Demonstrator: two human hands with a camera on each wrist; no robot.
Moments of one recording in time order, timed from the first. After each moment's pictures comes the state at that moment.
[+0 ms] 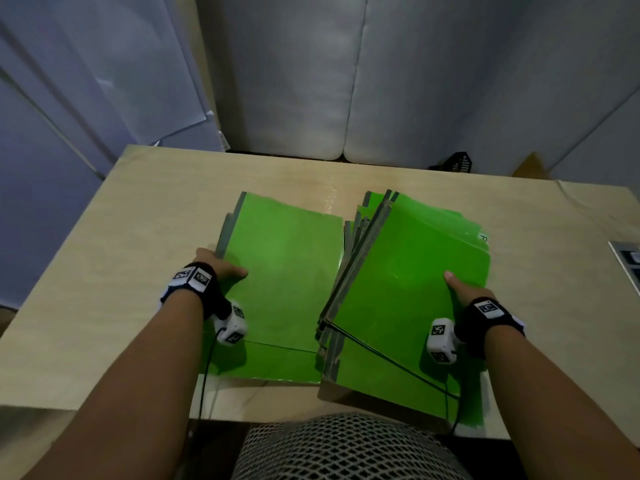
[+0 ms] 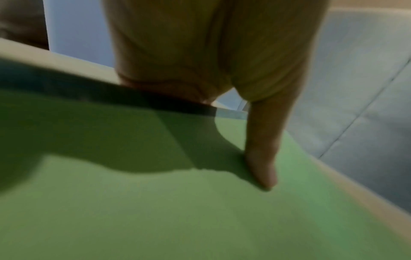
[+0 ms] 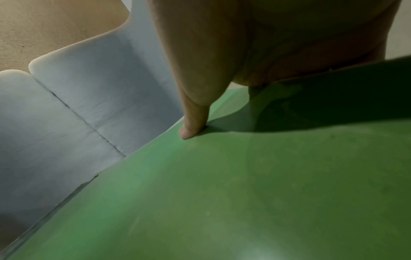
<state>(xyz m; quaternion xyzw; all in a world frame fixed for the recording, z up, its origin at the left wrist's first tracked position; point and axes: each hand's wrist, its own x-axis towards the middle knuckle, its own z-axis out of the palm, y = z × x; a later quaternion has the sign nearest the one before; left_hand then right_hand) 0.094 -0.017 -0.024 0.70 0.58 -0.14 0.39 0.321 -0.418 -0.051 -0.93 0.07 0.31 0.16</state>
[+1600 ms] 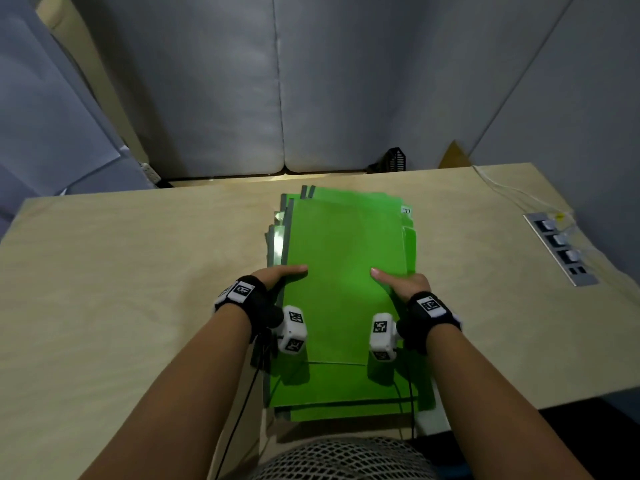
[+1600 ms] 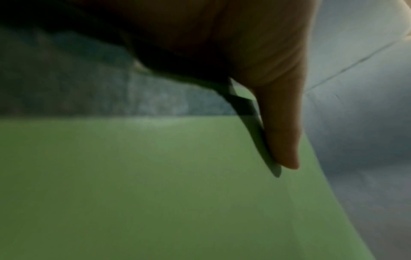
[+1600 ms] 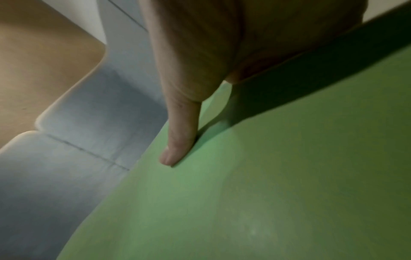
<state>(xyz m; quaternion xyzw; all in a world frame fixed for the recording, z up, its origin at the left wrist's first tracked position) 0.229 -0.157 -0.010 0.54 0.40 -0.30 0.68 0.321 -0.401 -0.033 -0.80 0.23 0.29 0.47</state>
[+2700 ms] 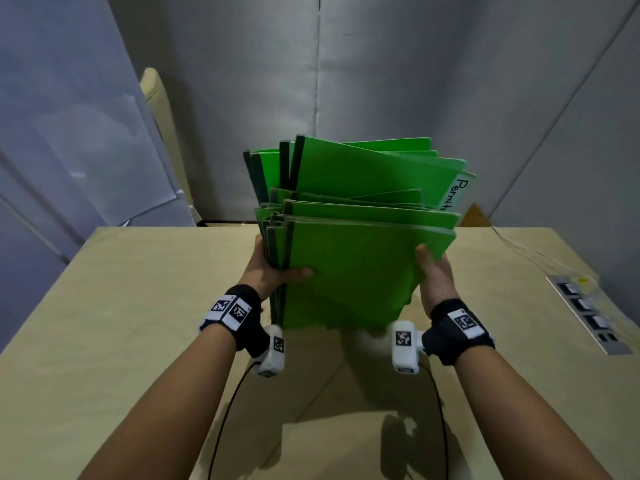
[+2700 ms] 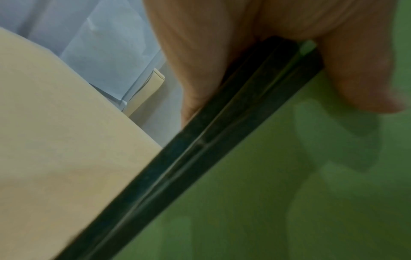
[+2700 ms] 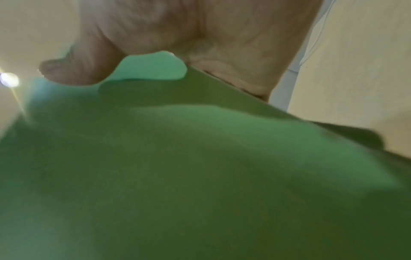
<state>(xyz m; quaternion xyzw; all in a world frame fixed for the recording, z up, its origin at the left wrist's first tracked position) 0.203 -0.121 0.078 0.69 0.24 0.12 0.68 0.328 -0.362 0.068 -0.65 -0.09 0.11 0.75</state>
